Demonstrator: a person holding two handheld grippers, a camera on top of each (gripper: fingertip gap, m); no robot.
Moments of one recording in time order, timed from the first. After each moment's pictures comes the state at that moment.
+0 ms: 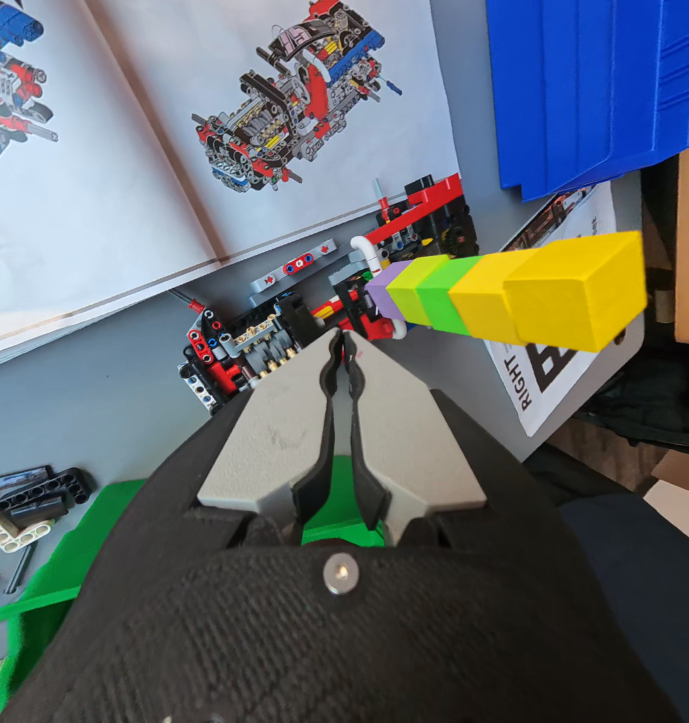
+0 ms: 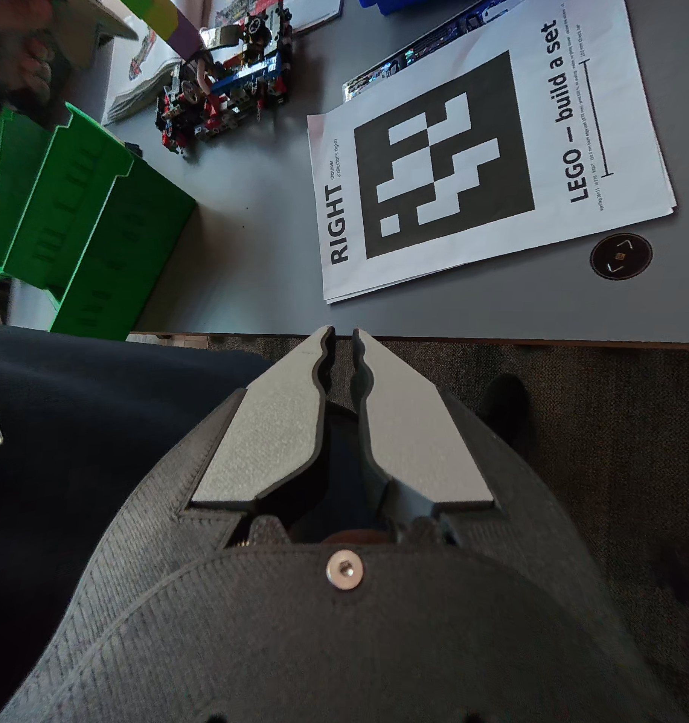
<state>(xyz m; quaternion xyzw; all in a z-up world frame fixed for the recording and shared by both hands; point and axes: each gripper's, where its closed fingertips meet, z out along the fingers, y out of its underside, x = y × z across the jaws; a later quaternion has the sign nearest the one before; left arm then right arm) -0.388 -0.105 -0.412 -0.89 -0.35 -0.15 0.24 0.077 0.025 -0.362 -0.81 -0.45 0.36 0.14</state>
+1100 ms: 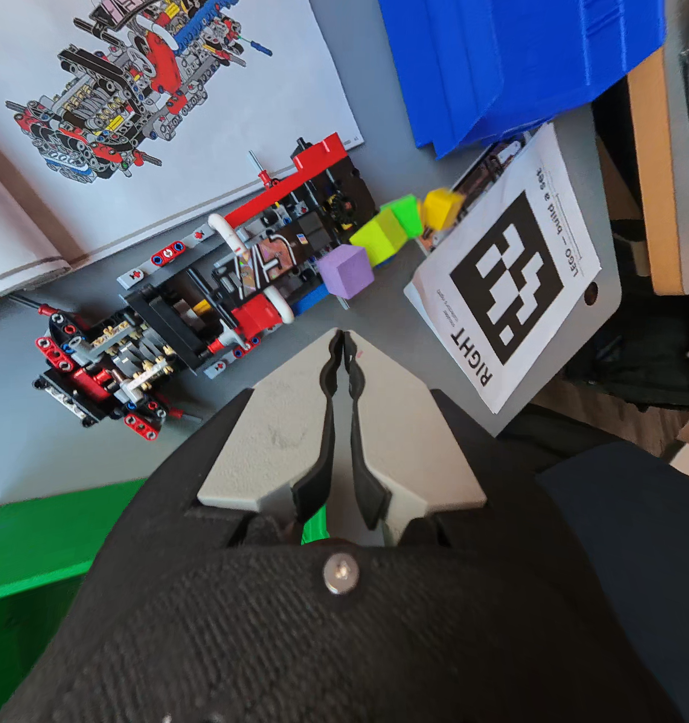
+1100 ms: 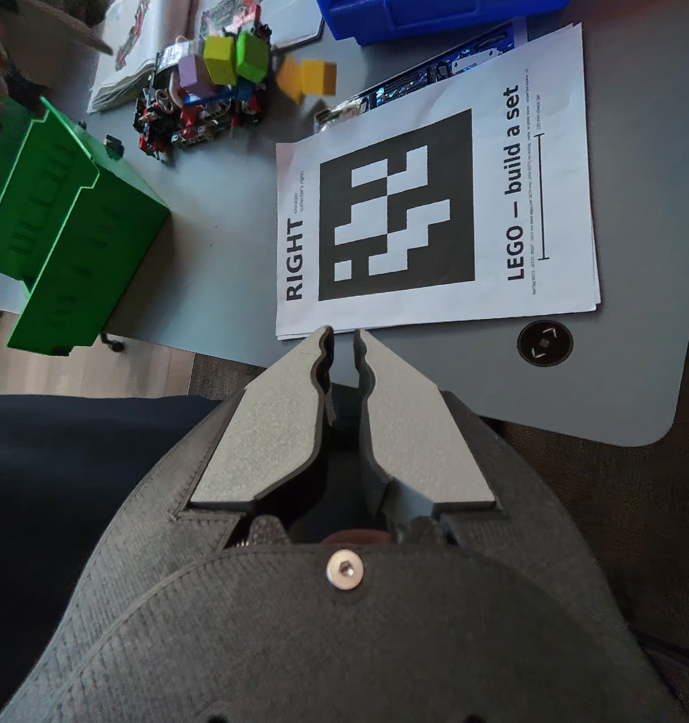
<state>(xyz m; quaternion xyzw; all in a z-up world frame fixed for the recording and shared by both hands) -0.309 -0.070 -0.391 -0.91 -0.29 -0.16 0.25 0.049 0.092 -0.382 -0.78 -0.49 0.37 0.12</state>
